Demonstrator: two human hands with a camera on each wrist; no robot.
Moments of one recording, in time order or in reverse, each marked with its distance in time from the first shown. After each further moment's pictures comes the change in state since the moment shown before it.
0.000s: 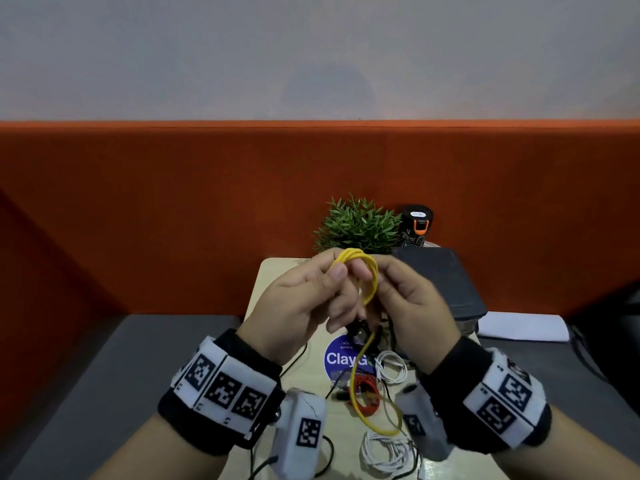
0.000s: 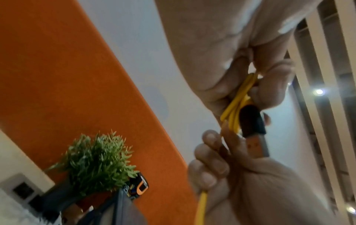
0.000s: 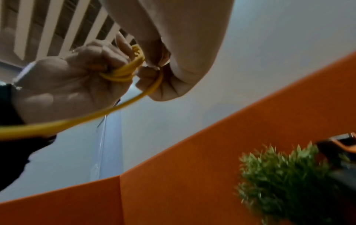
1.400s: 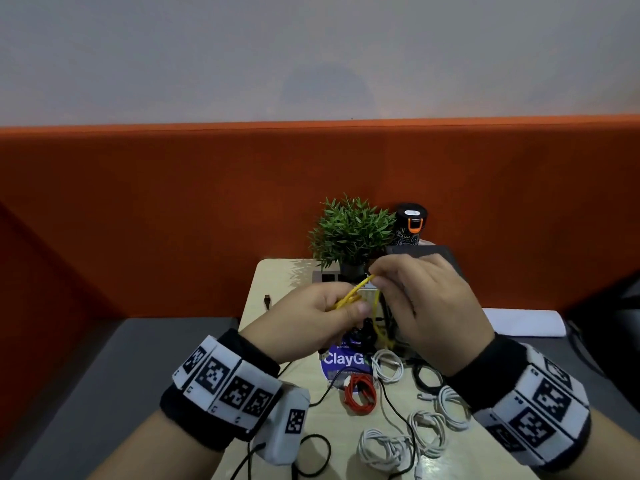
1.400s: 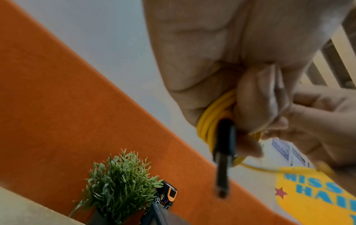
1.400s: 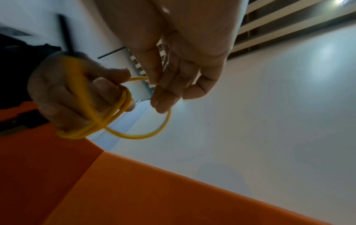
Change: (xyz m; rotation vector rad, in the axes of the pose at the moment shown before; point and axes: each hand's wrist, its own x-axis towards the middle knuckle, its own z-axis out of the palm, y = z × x) left_hand 0.003 -0.013 -0.005 0.628 -0.086 -0.331; right_hand -0.004 -0.018 -0.030 -1.033 0.116 -0.564
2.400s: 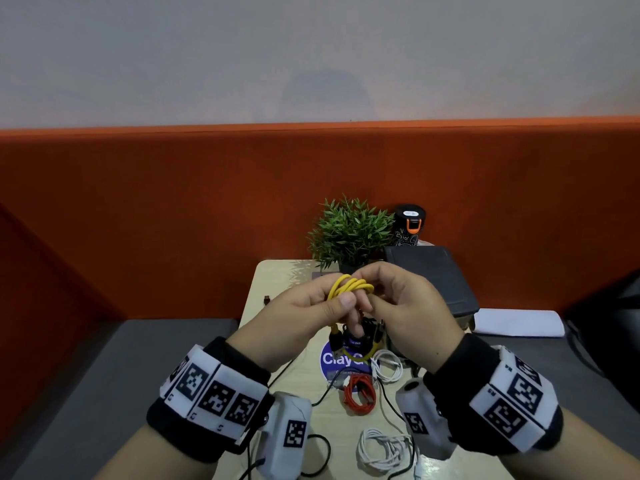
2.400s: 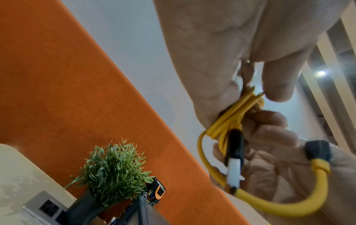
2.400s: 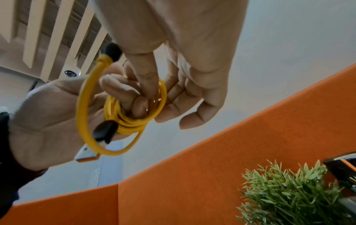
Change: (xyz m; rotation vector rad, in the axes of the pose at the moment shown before) left_hand -0.010 -0.002 0.001 -0.355 0.035 0.128; right_hand -0.001 -0.011 0.015 0.707 -0.252 0.558
